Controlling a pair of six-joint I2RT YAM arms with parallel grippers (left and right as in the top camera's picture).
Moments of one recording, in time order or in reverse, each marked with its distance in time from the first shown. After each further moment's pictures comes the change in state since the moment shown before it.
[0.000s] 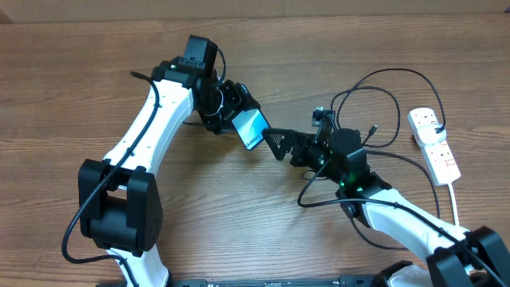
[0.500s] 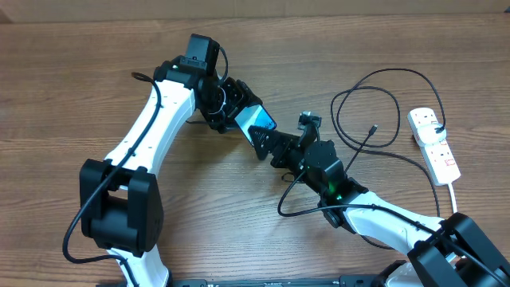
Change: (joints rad) left arm -0.016 0.000 0.000 0.034 0.005 -0.092; right arm 0.169 0.077 0.001 0.148 0.304 0.115
